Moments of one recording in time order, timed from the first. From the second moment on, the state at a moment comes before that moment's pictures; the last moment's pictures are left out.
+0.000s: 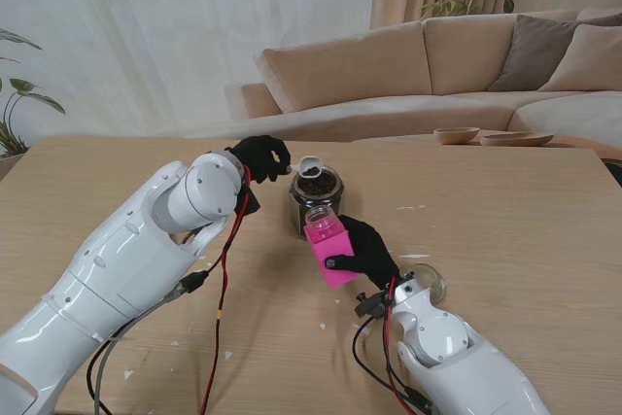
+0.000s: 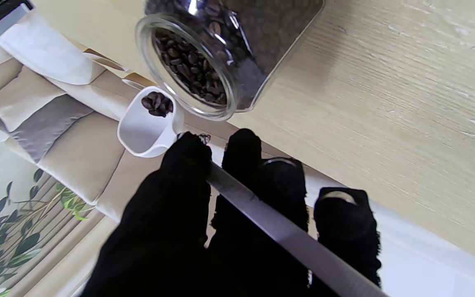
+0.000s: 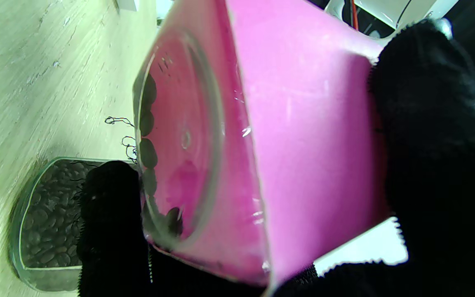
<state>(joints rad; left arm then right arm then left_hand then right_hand) 0.97 -1.16 -0.86 -1.48 0.33 0.52 -0.20 -1.45 -1.21 0.99 -1.23 0.33 -0.60 0.05 1.20 -0.25 0.19 -0.06 0.60 0.10 0.80 0.90 0.90 0.23 0.79 0.89 0.92 0.19 1.26 1.03 0.52 0.38 1.55 1.09 0.54 -0.97 0.74 -0.29 0.76 0.03 0.91 0.42 1.02 0.15 0.73 0.52 1.01 0.21 0.81 0.58 0.62 0.33 1.43 0.80</state>
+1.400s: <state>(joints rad) 1.46 -1.06 -1.27 -1.90 0.32 0.19 -0.34 -1.37 -1.24 0.88 -1.14 0.36 -0.67 0.08 1.20 -0.25 0.19 -0.06 0.60 0.10 0.80 0.90 0.90 0.24 0.79 0.89 0.92 0.19 1.26 1.03 0.52 0.38 1.55 1.09 0.54 -0.97 0.74 -0.29 0.76 0.03 0.91 0.42 1.02 0.15 0.73 0.52 1.01 0.21 0.81 0.58 0.62 0.33 1.43 0.80</state>
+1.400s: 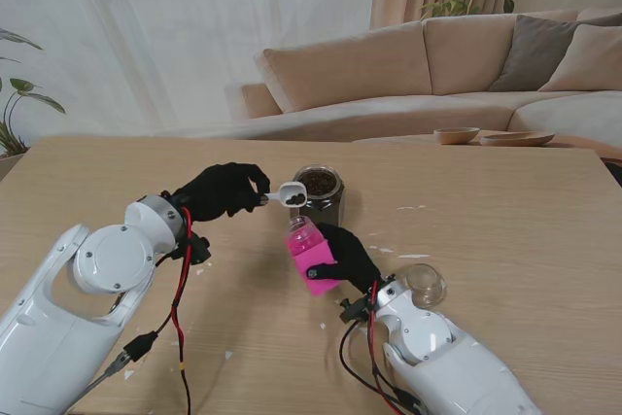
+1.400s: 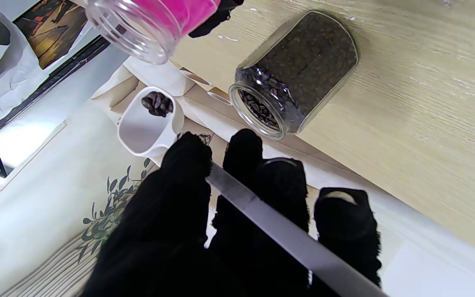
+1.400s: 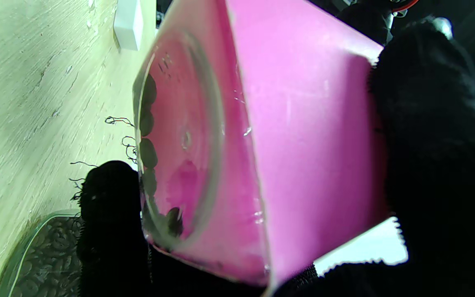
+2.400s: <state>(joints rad) 1.52 -1.06 -1.27 -1.94 0.42 0.08 -0.29 -1.38 -1.24 0.89 -1.15 0.38 -0.64 0.07 1.20 -0.25 0.19 -0.06 0.60 0.10 0.80 0.90 0.90 0.24 0.79 0.89 0.92 0.19 1.26 1.03 0.52 0.38 1.55 1.09 0.54 -0.97 0.74 -0.29 0.76 0.03 0.91 0.42 1.02 0.15 0.73 0.52 1.01 0.21 0.81 0.58 0.62 0.33 1.43 0.80</state>
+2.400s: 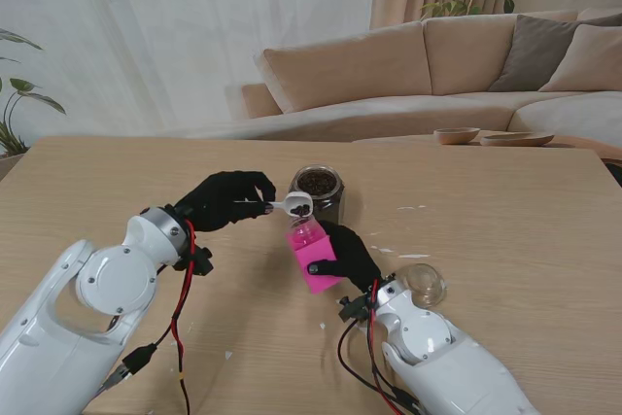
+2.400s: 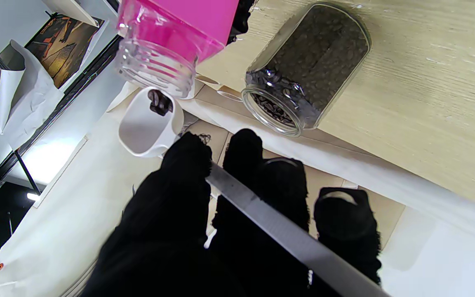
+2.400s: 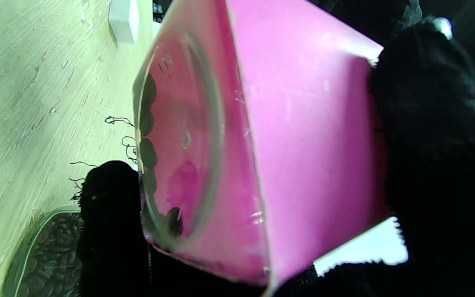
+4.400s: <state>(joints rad) 1.60 -1.07 -1.28 -1.97 0.71 -0.12 -0.11 -1.39 -1.24 0.90 -1.16 0.38 -0.64 0.06 1.20 -0.25 0.19 -0.06 0.60 0.10 0.80 0.90 0.90 0.24 0.79 0.89 0.92 0.19 1.25 1.03 0.50 0.38 1.55 1.09 0.54 -0.97 0.74 -0.29 0.76 0.03 0.91 0.42 1.02 0.15 0.73 0.52 1.01 0.21 0.81 0.58 0.62 0.33 1.43 0.80</state>
